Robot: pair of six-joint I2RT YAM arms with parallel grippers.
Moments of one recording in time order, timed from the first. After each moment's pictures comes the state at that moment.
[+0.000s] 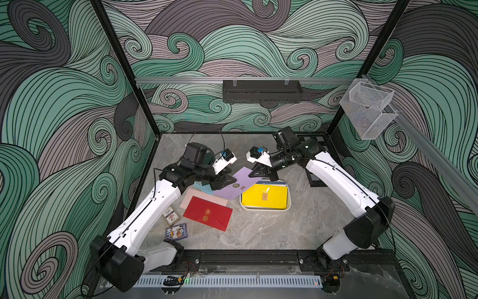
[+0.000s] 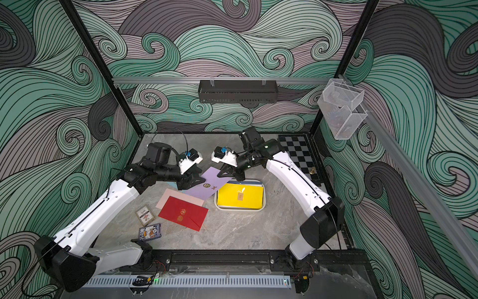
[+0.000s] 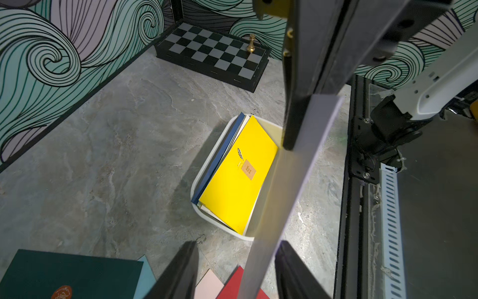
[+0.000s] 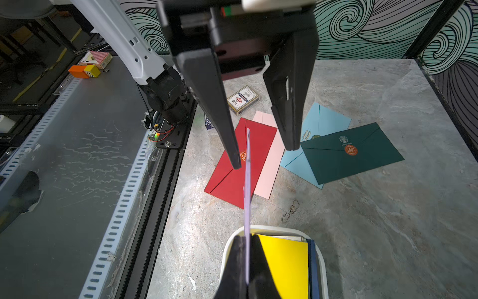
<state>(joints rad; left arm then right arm) -0.45 1.21 1.18 -0.73 0.61 0.43 0.54 1.58 1.64 -1.08 -0.83 -0.80</state>
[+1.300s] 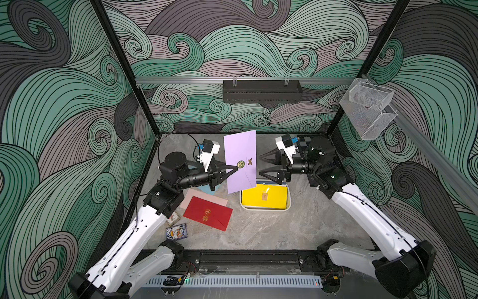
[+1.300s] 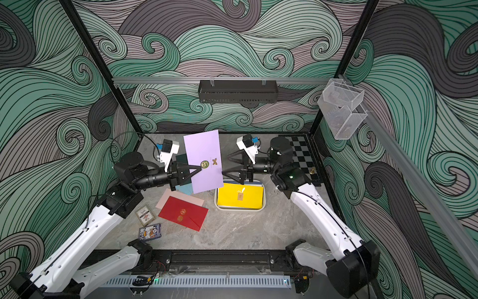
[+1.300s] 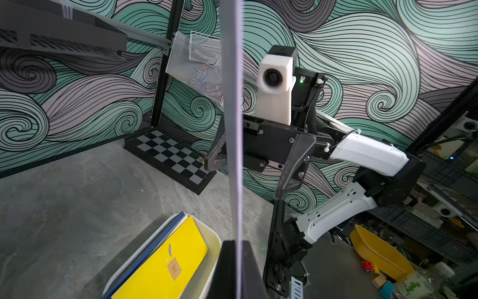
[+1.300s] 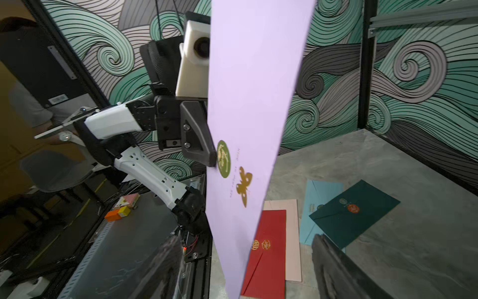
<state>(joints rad) -0.46 0.92 0.99 -0.12 0.80 -0.35 0.47 1.17 1.11 -0.12 -1.05 0.14</state>
